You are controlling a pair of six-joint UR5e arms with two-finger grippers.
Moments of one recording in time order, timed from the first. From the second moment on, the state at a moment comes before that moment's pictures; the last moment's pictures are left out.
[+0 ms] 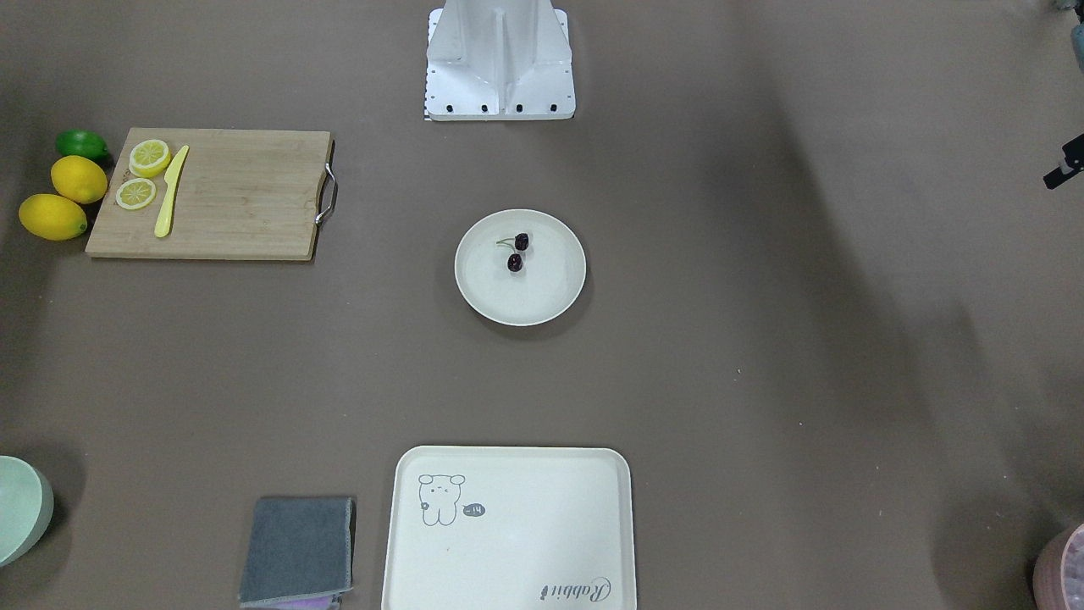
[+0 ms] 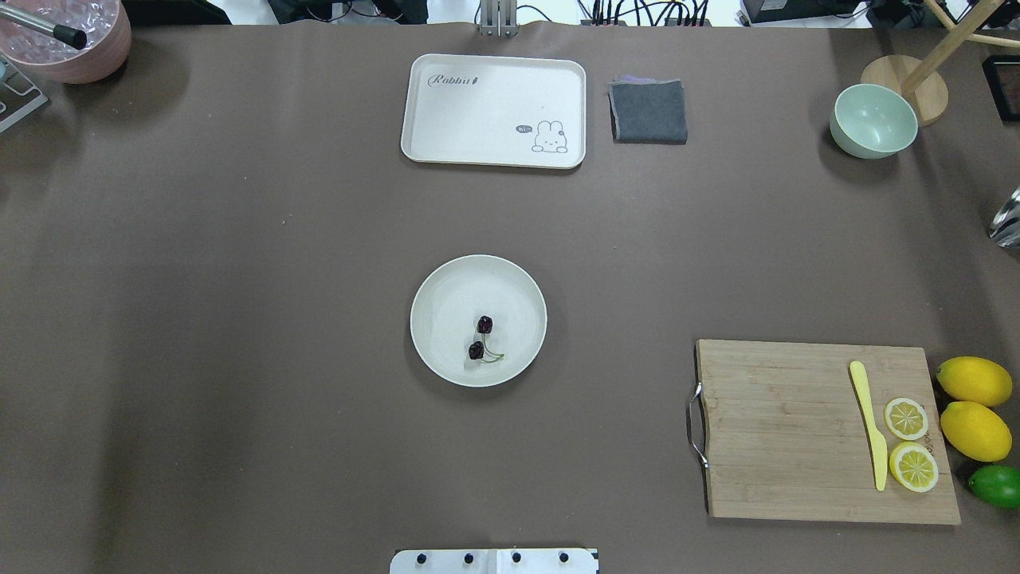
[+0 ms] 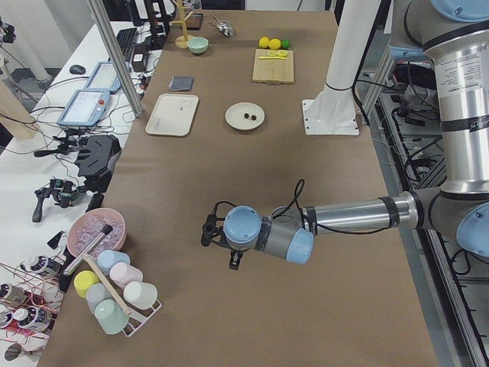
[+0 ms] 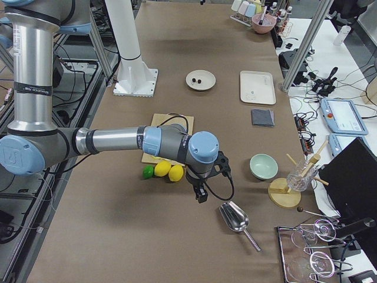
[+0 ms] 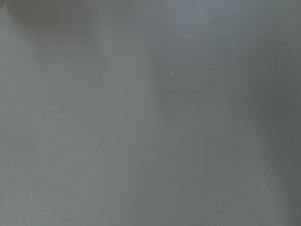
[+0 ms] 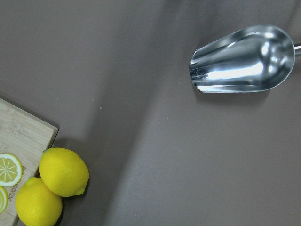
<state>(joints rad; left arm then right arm) -1.51 -1.38 -1.59 -2.01 -2.58 -0.07 1.66 -1.67 1.79 -1.85 2.39 -0.58</state>
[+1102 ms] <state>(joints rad) -1.55 -1.45 -1.52 -1.97 -2.43 -0.07 1.66 -1.67 1.80 -1.82 2.37 -0.59</state>
